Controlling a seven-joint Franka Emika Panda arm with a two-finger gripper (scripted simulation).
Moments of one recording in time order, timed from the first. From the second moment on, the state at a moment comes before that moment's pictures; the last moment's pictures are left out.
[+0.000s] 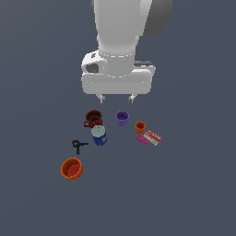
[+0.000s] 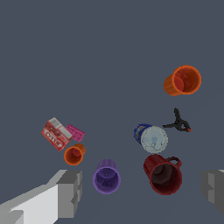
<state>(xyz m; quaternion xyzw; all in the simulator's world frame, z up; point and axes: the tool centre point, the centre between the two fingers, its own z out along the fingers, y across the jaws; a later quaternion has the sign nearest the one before) 0.001 -0.004 0.326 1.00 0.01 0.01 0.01</state>
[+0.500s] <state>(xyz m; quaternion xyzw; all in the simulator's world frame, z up) 0.002 -0.002 0.326 1.00 0.01 0.01 0.01</state>
